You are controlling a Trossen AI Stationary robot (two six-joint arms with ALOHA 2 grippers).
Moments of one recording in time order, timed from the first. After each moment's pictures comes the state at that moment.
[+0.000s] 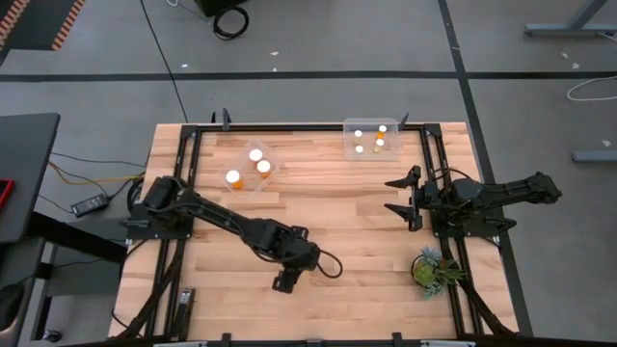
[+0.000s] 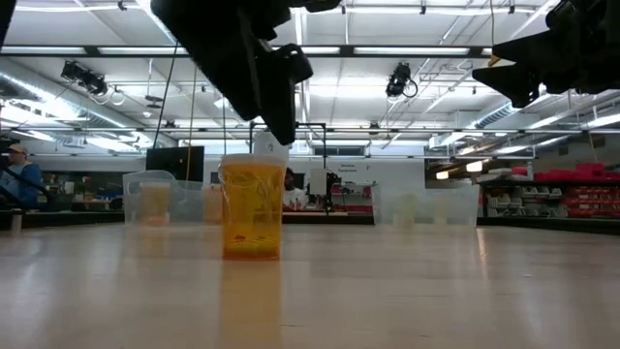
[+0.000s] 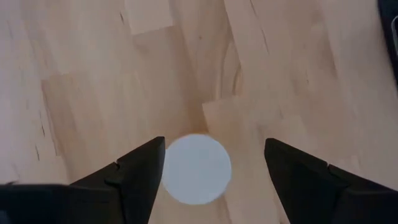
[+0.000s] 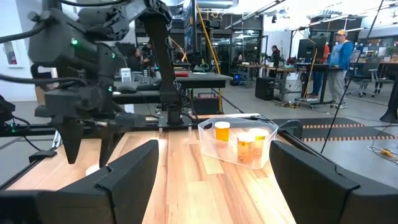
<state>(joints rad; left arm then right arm) -0.35 1.92 1.52 -0.75 0.00 -0.09 0.16 0.14 0.04 0.20 0.28 -0.03</state>
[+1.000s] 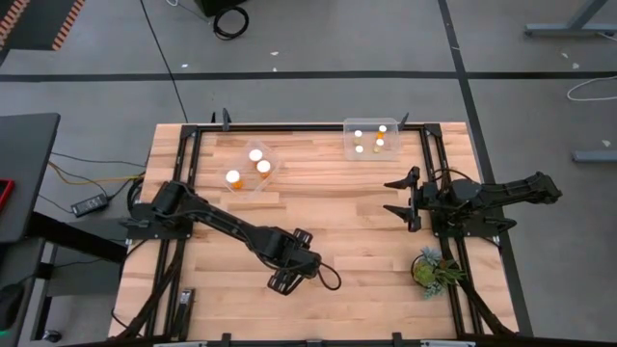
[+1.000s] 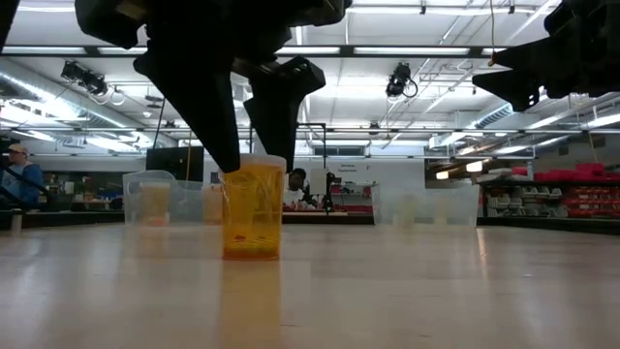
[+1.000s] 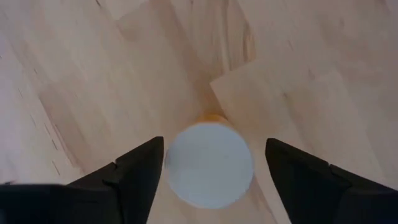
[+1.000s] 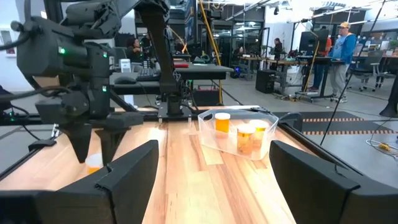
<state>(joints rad) -0.37 2.00 1.55 -0.81 -0.08 0.12 0.16 0.14 0.04 0.17 0.28 -0.03</state>
